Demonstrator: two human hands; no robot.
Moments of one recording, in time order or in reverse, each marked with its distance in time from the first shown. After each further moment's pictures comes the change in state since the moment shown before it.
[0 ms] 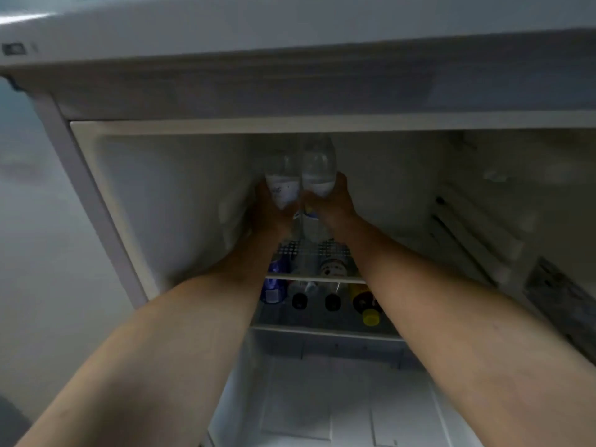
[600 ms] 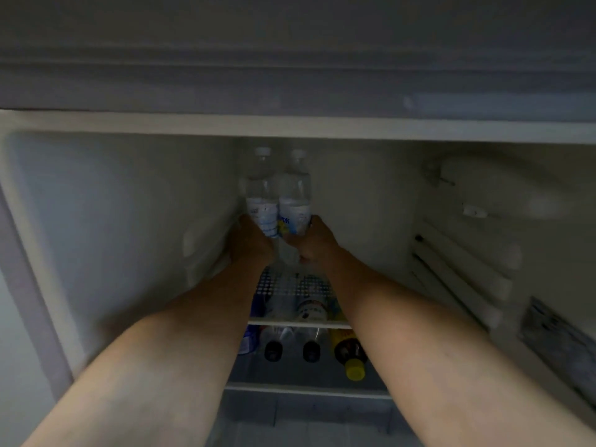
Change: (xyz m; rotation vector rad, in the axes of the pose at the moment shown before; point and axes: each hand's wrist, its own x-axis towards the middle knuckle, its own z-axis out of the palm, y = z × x) left_hand 0.051 -0.014 0.035 0.250 -0.025 -0.024; right_hand 0.036 0.026 -0.005 -0.476 -0.112 0.154
